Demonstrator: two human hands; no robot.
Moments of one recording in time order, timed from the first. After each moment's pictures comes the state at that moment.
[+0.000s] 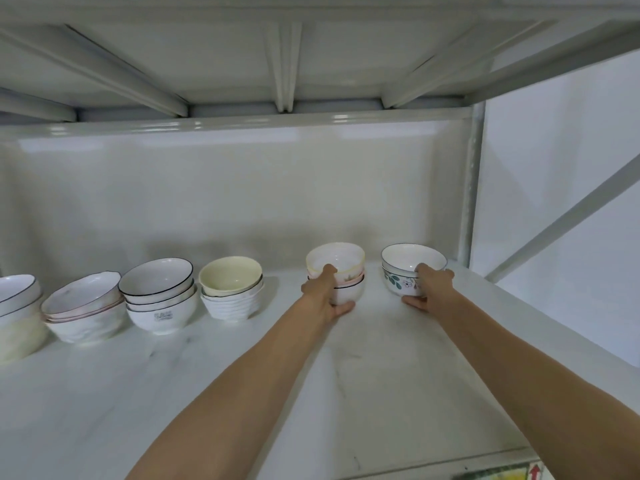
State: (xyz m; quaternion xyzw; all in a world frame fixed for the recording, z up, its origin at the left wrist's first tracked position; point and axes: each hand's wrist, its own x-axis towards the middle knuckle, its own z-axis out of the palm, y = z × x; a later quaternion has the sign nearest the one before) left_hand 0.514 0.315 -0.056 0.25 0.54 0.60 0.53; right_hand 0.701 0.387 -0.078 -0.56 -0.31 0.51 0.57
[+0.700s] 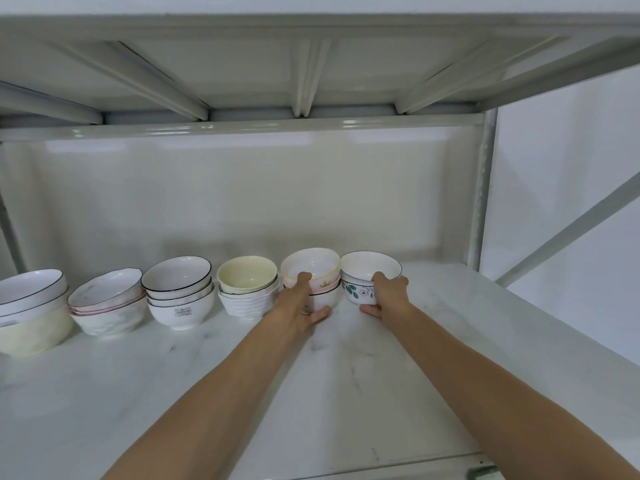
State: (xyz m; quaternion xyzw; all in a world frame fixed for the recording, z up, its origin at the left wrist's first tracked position) left_hand 0.458 0.285 -0.064 0.23 0.51 0.64 0.53; right_hand 0.604 0.368 -0.091 -0.53 -0.36 0.53 0.55
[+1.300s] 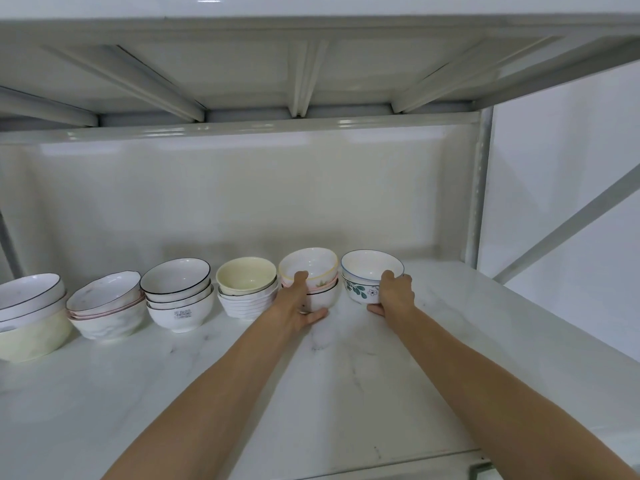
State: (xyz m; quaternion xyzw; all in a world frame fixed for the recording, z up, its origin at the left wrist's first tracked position) left_hand 0.457 0.277 -0.056 0.23 0.52 0.62 0.54; right_hand 0.612 0.364 -0.091 -0.59 -0.39 0.46 0.55
